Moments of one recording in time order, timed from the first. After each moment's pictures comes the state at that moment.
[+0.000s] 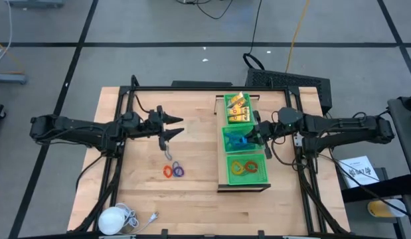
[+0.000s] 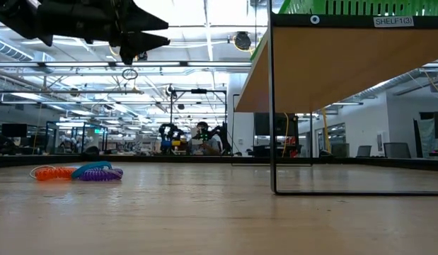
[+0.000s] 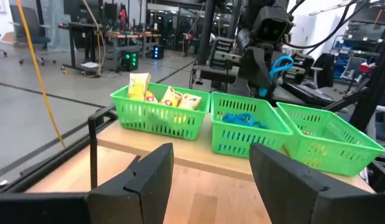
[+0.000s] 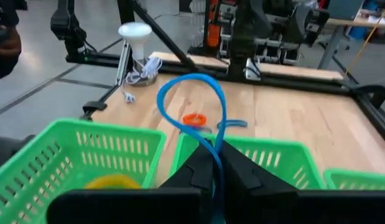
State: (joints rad) left arm 0.09 0.95 0.42 0.55 -0.05 -0.14; right arm -0.07 0.88 0.67 -0.03 -0.29 -0.10
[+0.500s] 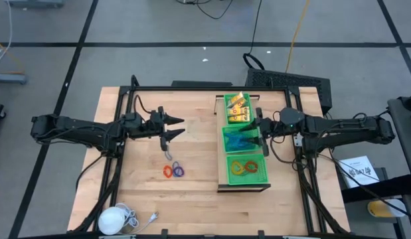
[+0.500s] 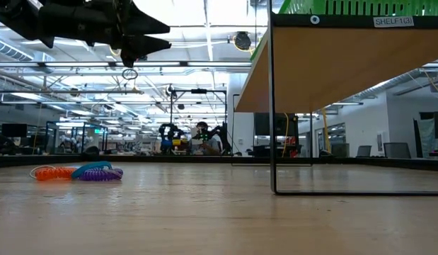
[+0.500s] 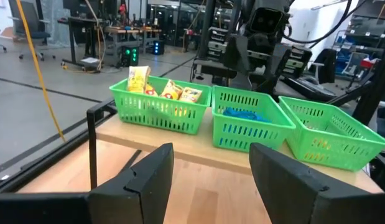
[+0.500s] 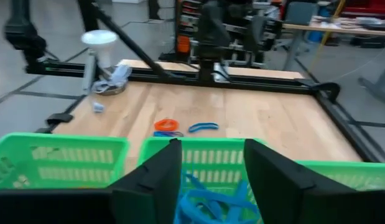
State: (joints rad) left arm 0.09 0.98 0.42 0.55 -0.05 -0.14; right arm -0.07 0.86 0.64 0.01 -0.16 -0.07
